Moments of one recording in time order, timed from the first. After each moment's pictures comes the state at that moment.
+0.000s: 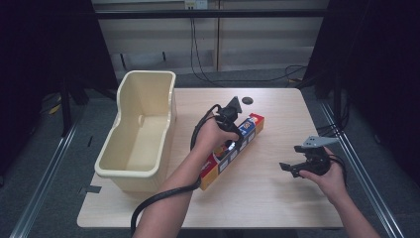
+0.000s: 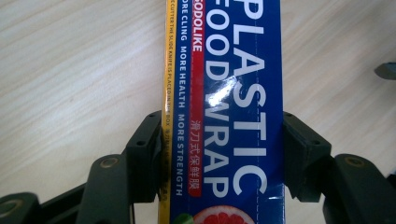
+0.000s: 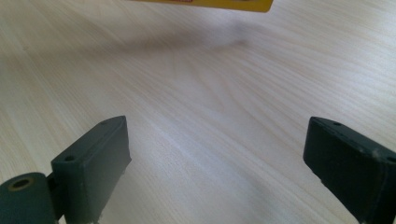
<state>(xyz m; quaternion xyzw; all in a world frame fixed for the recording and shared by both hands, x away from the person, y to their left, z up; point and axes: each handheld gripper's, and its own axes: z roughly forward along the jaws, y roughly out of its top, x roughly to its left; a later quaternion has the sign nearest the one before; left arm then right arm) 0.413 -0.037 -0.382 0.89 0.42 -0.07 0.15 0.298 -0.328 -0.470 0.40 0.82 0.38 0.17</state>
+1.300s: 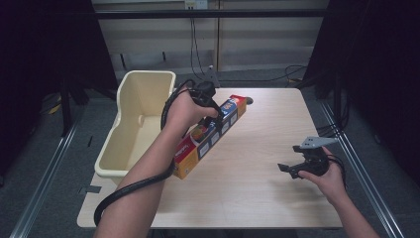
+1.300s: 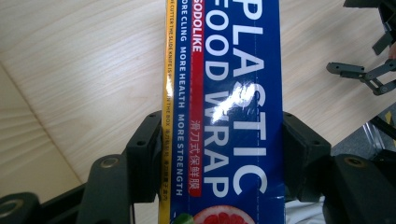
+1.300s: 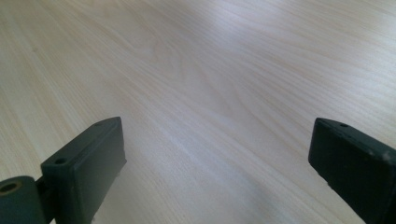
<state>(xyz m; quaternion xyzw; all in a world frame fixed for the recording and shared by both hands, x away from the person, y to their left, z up) 0.412 0.023 -0.287 0.87 0.47 -0.08 0.15 0.298 -0.323 -0.470 0.39 0.82 0.39 0.17</state>
